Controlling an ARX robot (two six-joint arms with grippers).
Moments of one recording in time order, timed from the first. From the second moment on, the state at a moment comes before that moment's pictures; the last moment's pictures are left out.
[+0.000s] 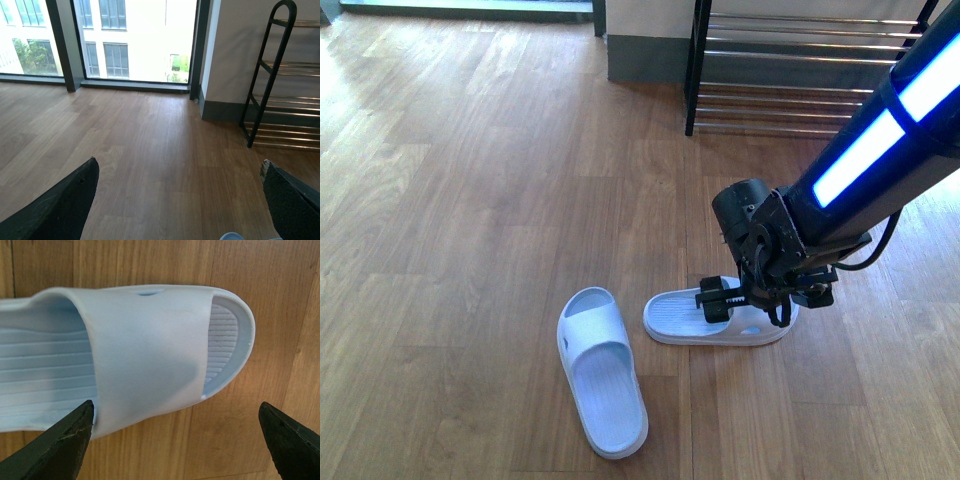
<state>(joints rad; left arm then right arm) 0.00 0.02 0.01 0.00 0.00 0.00 0.18 2.83 1.61 -0.01 0.37 0.17</state>
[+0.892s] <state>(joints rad) 0.00 0.02 0.01 0.00 0.00 0.00 -0.03 2.85 1.41 0.18 0.24 0.34</state>
